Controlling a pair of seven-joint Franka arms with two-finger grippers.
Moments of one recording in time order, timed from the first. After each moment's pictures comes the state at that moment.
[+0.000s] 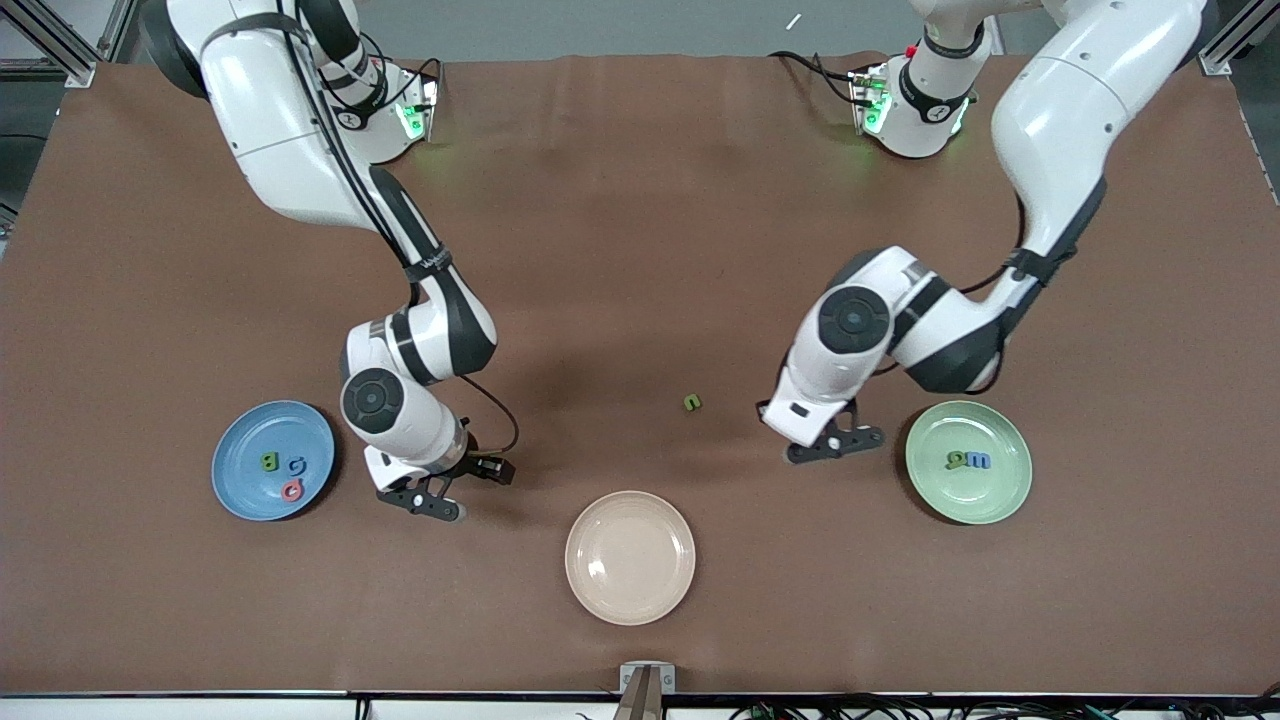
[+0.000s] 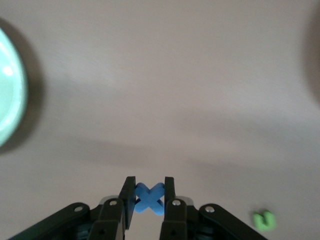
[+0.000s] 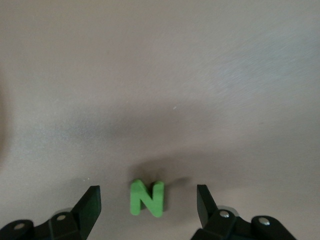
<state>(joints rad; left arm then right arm) 0.20 0.73 -0.78 -1.62 0.63 2.10 -0.98 0.38 0.81 -0.01 -1.50 0.09 2.40 0.59</state>
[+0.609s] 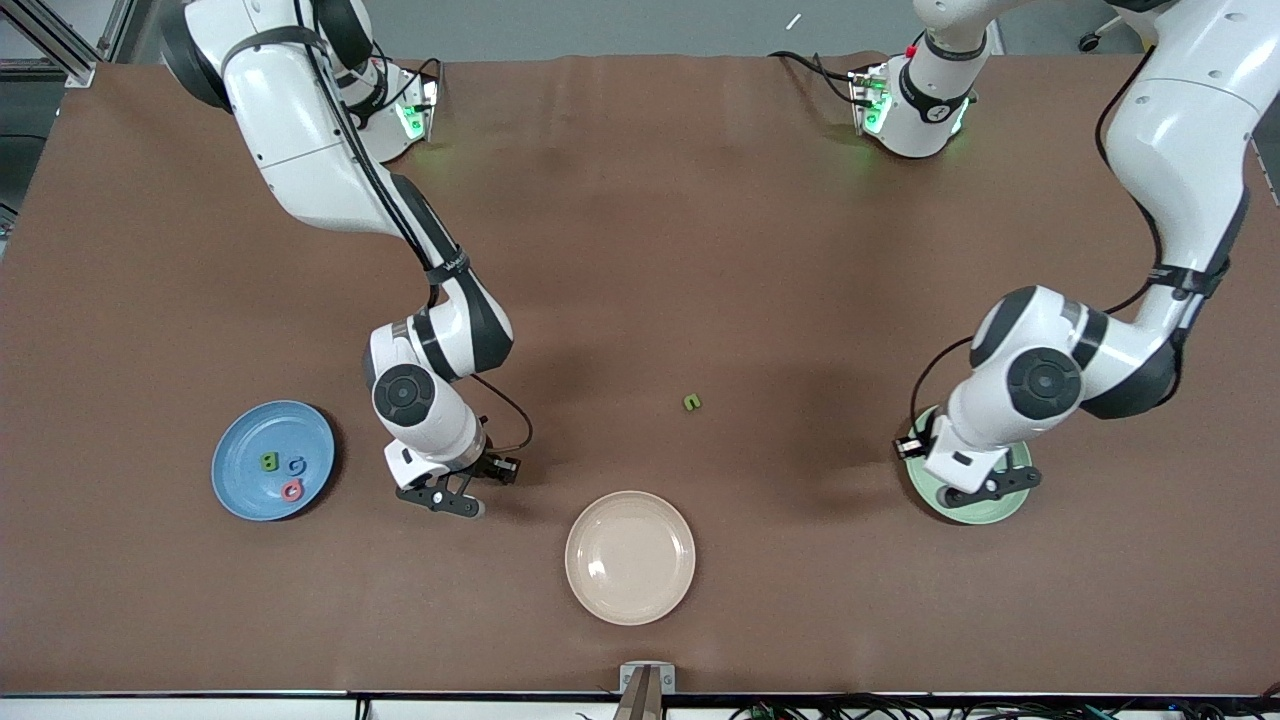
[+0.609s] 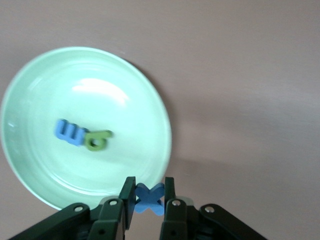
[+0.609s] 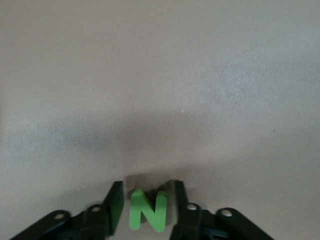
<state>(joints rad) 0.48 0.74 -0.78 -1.65 0.63 2.10 -0.76 0.40 0.83 -0.03 -1.50 0.02 2.44 0.62</state>
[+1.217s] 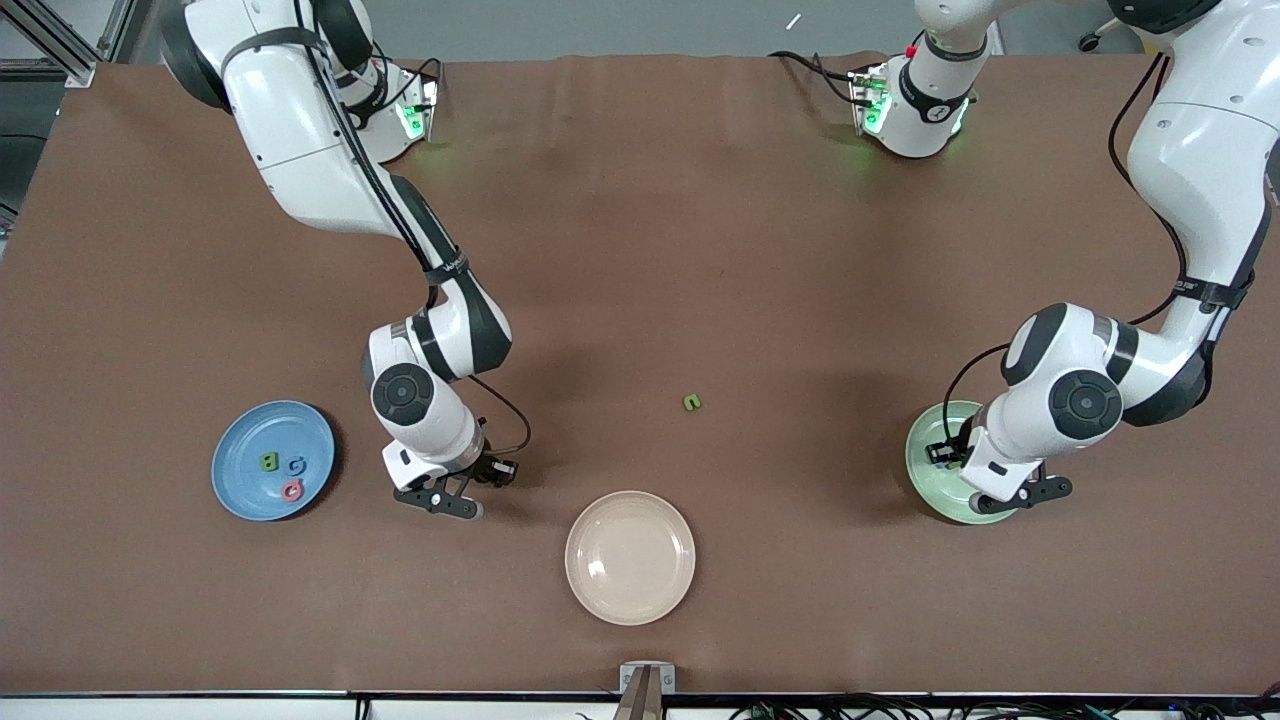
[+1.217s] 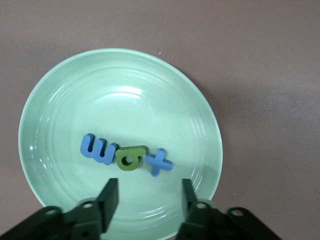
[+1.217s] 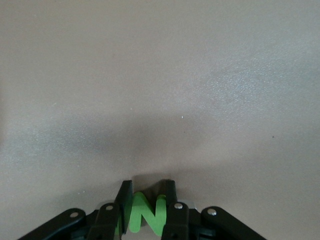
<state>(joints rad) 0.50 0.78 -0.73 -1.65 0.64 2.12 -0.69 0.40 0.83 -0.03 -1.50 0.02 2.45 0.62</state>
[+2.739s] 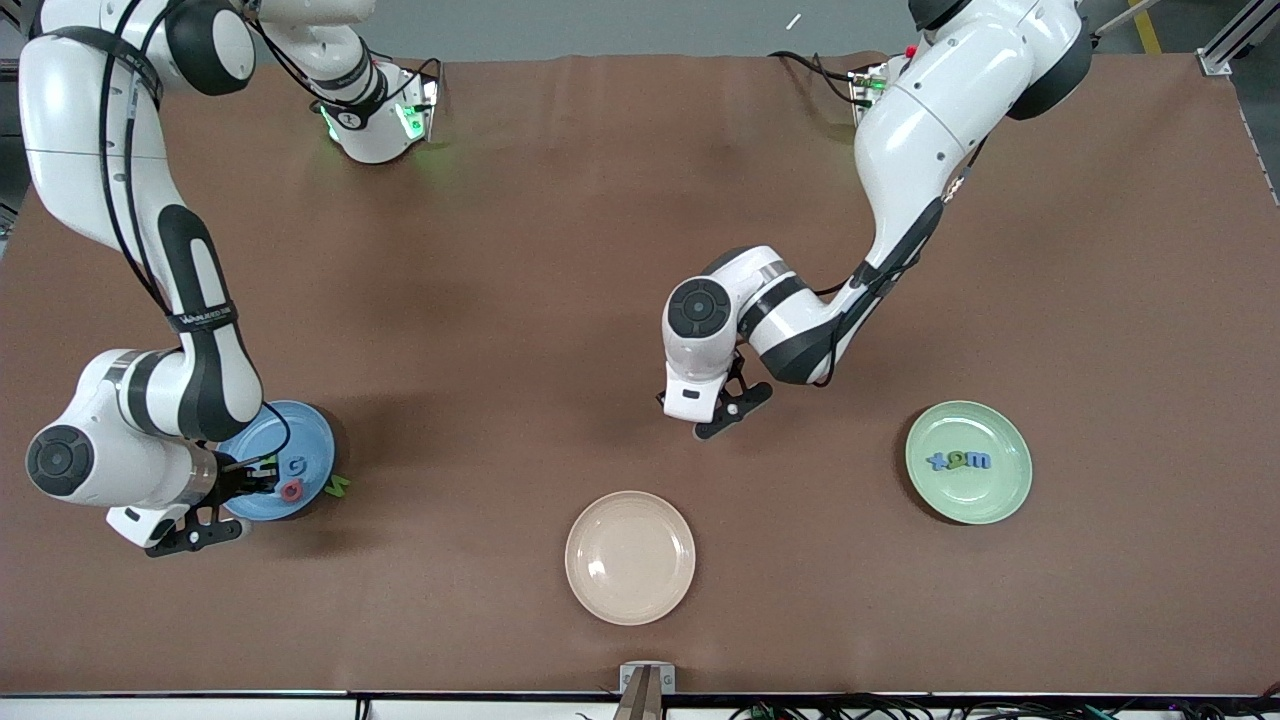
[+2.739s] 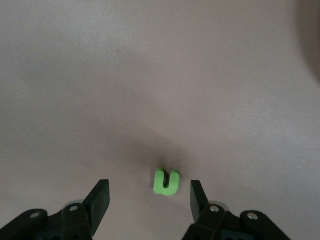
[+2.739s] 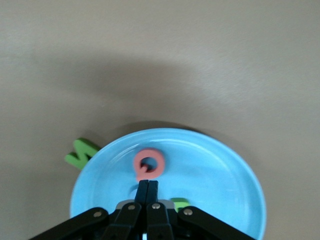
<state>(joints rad) -0.29 0.88 -0.52 -1.43 0.51 2.12 -1.51 -0.05 0.78 -0.03 -1.40 0.04 2.09 -0.32</state>
